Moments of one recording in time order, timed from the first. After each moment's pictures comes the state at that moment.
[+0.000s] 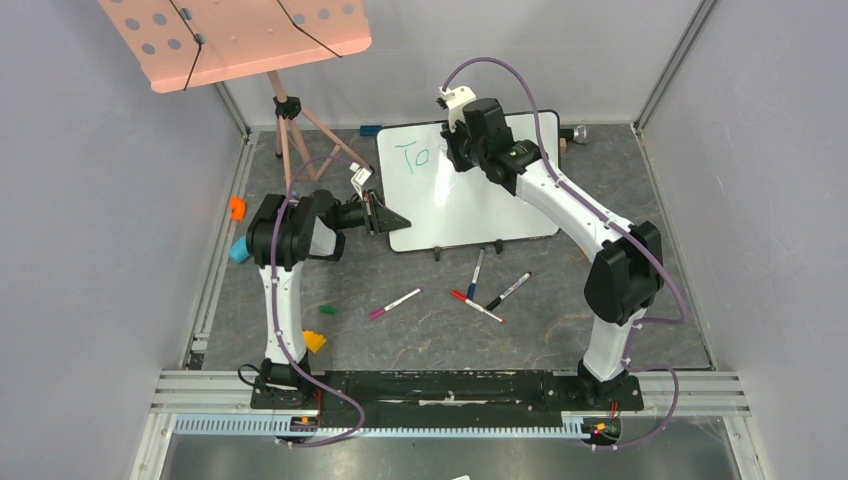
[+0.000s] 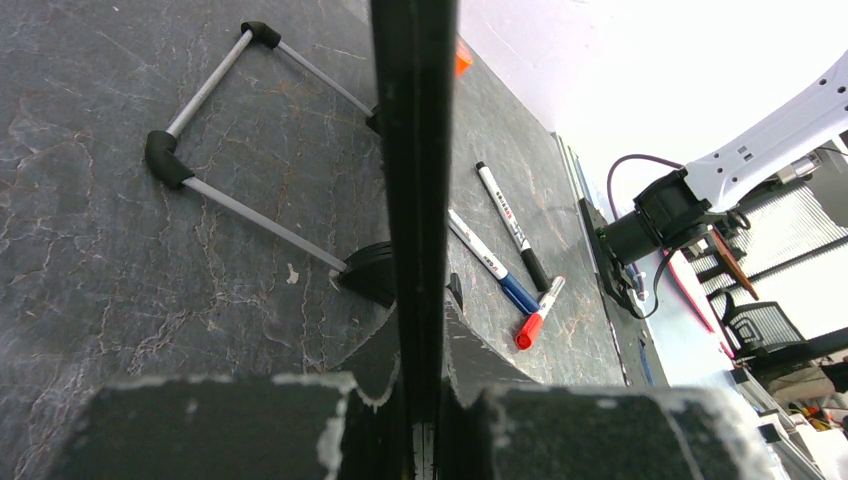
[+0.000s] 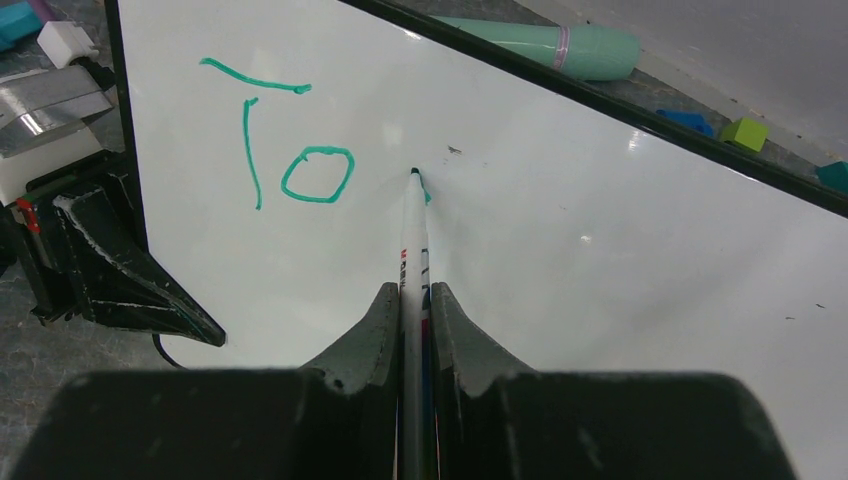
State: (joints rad) left arm -0.13 2.29 0.96 1.50 1.28 -0.88; right arm 0.55 1.85 1.72 -0.38 0.07 -0.04
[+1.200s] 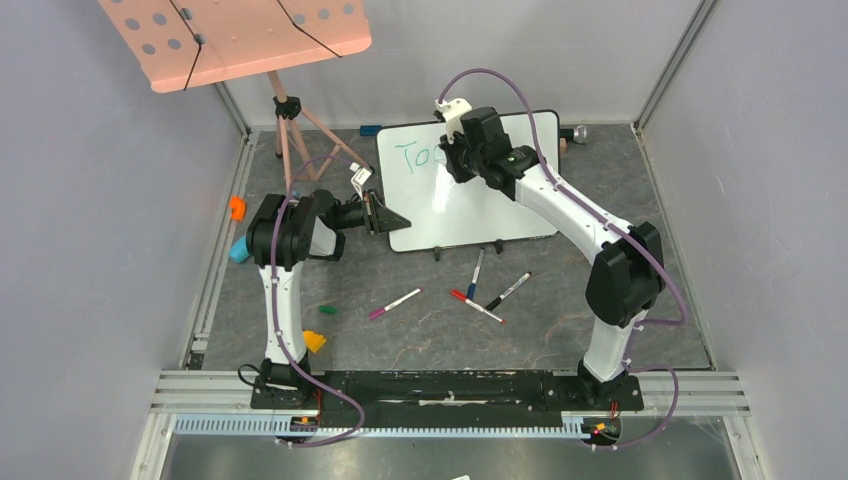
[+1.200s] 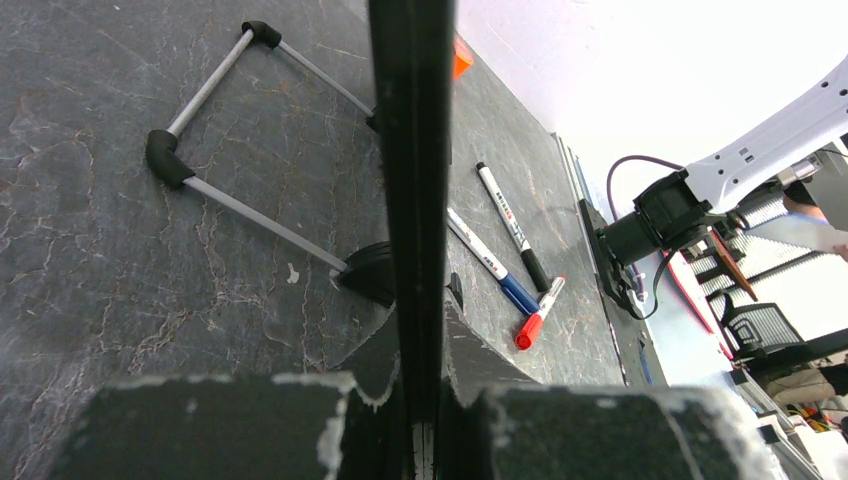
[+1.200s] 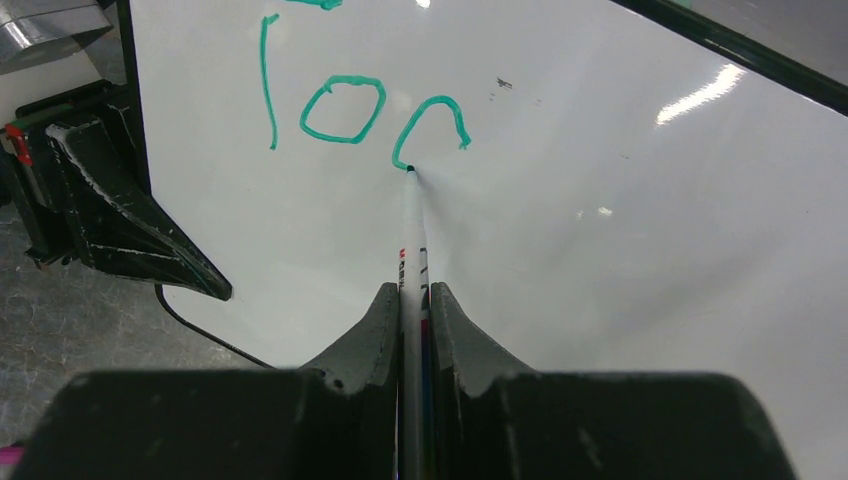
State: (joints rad) left arm -0.13 2.29 0.96 1.50 1.28 -0.88; right arm 0.56 1.84 1.67 -0.41 0.03 -0.05
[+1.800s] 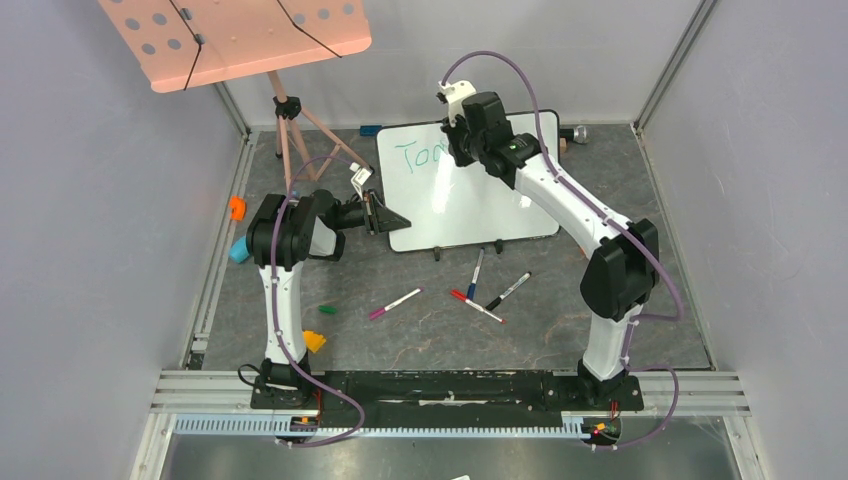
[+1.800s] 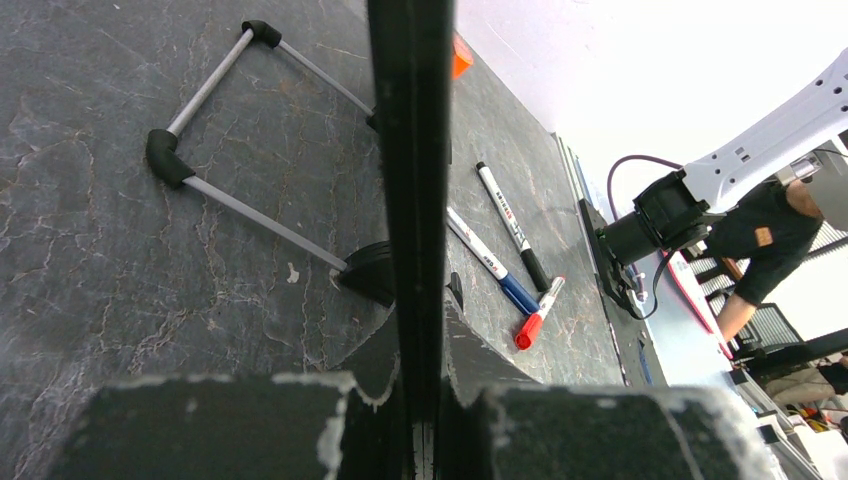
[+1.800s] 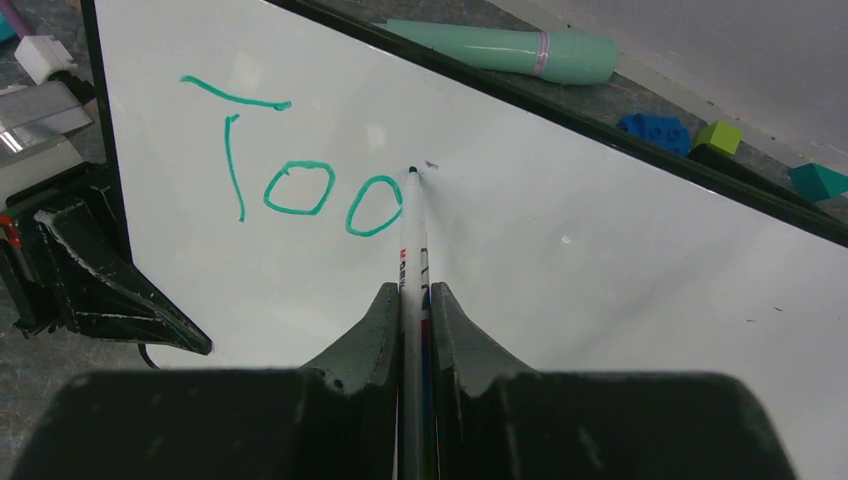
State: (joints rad) left arm -0.13 2.29 0.96 1.50 1.28 -0.88; right arm 0.54 1.88 1.78 -0.44 0.09 -0.05
